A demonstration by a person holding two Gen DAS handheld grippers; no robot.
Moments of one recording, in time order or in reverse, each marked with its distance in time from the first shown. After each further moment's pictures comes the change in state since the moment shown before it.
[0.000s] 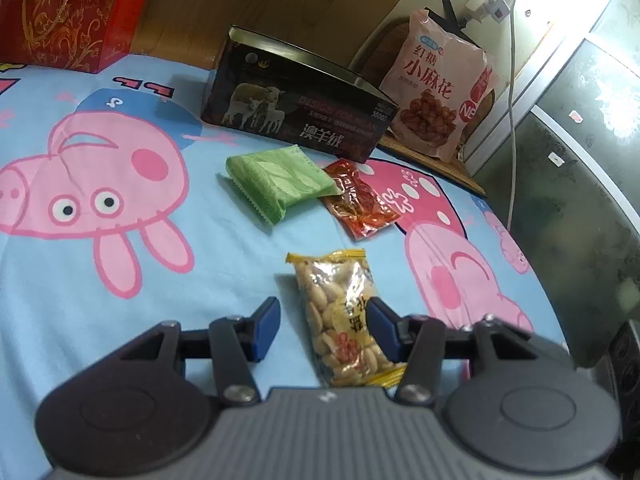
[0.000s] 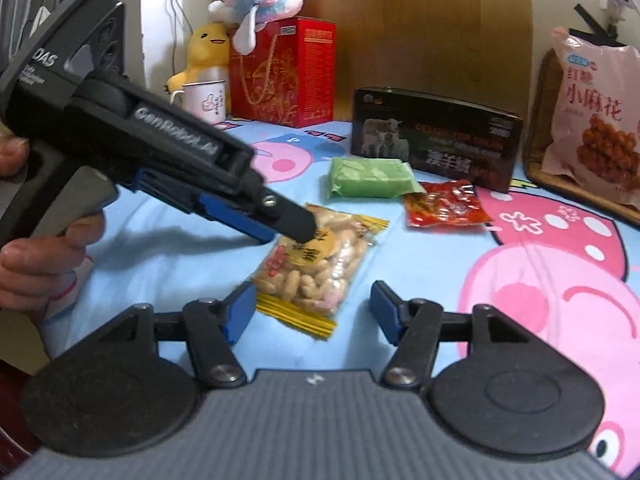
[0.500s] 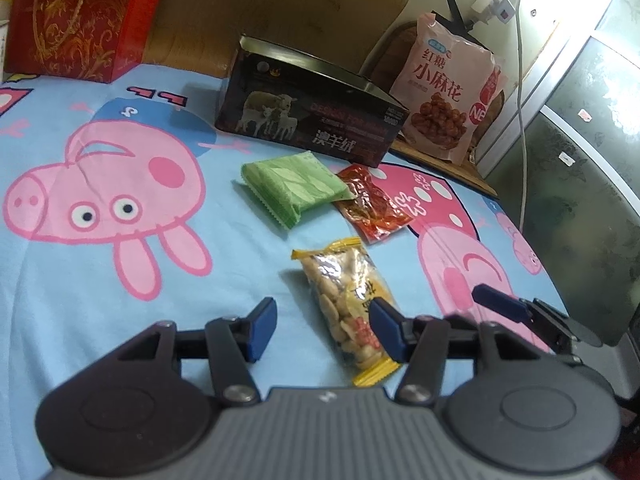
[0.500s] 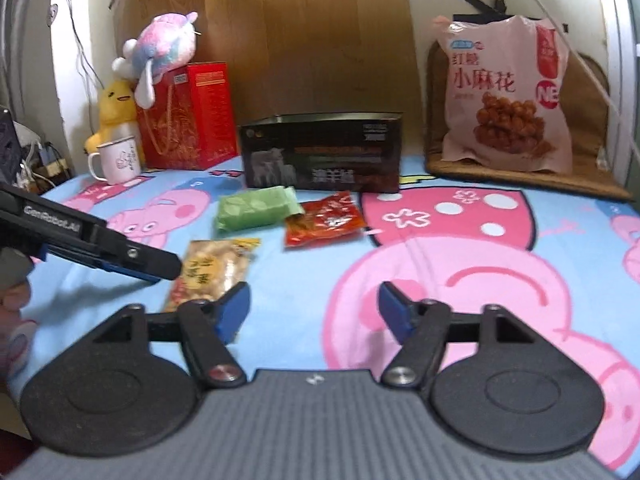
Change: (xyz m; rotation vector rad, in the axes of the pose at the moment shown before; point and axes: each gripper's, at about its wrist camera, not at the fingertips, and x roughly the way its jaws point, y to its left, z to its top) left arm -0.006 0.000 -0.001 0.015 -0.023 0.053; right arm -0.020 -0.049 -0.002 0.205 -0.081 -0.146
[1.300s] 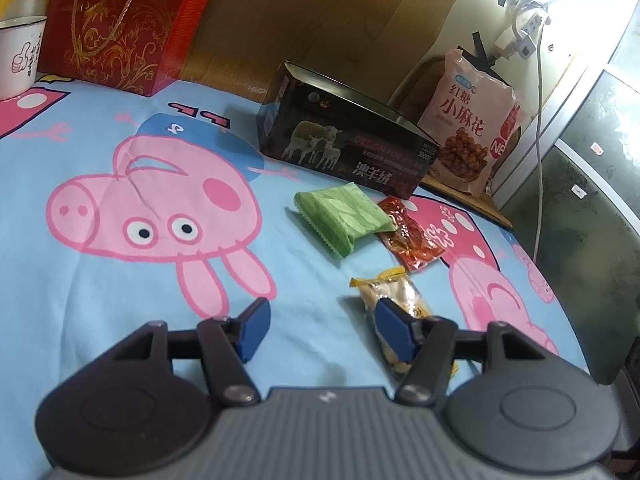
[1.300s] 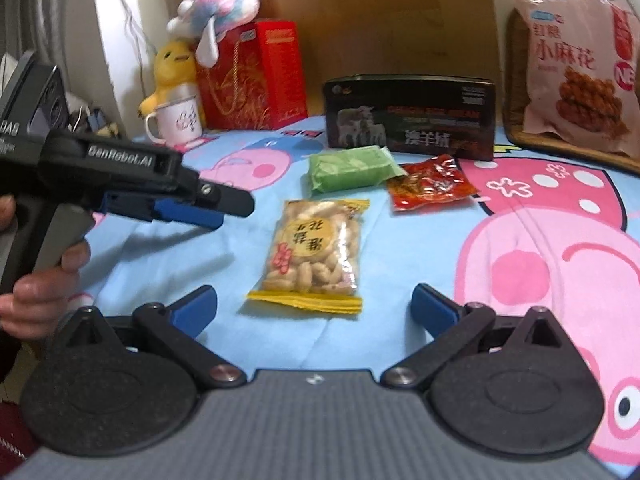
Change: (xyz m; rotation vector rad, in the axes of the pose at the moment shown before) left arm -0.013 0.034 0.003 -0.048 -0.074 0.010; right arm 0.020 0.051 -0.003 -0.048 0.117 0.137
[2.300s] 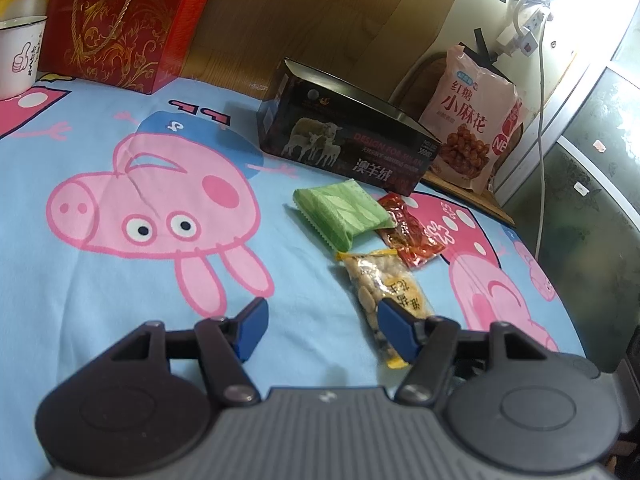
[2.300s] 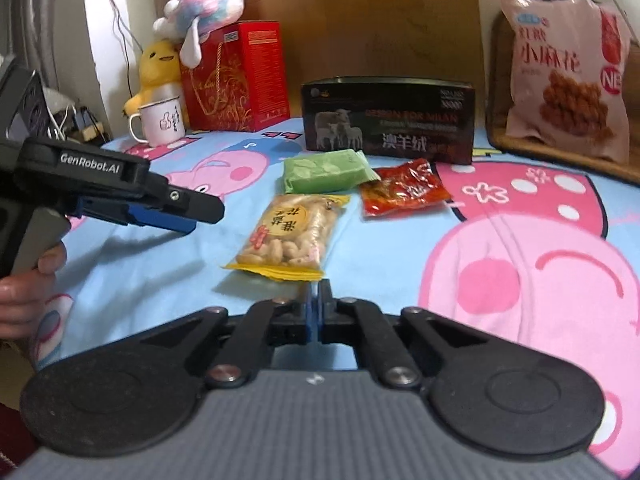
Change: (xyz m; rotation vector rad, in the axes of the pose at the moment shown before) left arm 0.001 -0.003 0.002 -0.003 0.017 0.008; right arm -0.005 -0.013 0.001 0.013 -0.007 -0.048
